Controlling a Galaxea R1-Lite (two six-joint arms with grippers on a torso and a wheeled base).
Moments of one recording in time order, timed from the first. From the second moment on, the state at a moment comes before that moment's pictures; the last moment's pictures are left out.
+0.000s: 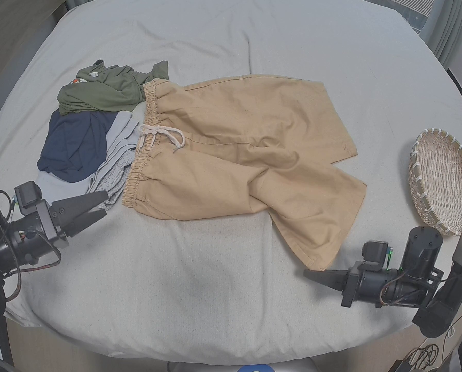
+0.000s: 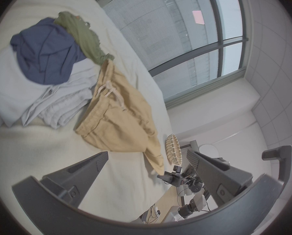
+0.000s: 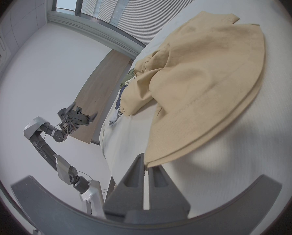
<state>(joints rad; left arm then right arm) 0.01 1.45 -0.34 -1.09 -0.86 -0.75 0.48 1.96 -0.17 -1.54 0.52 0.49</state>
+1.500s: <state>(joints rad) 0.01 2.00 -0.49 -1.47 -0.76 -0.71 0.37 1.77 -0.02 -1.54 0.55 0.48</state>
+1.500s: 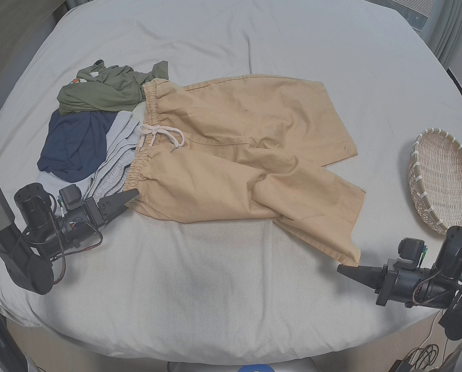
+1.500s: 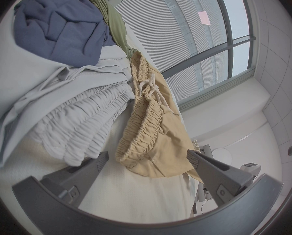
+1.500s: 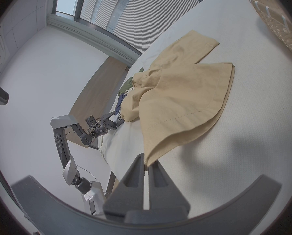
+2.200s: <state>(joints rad) -0.02 1.97 -0.47 -1.45 -0.74 -0.74 0.31 1.78 -0.02 -1.53 0.55 0.50</state>
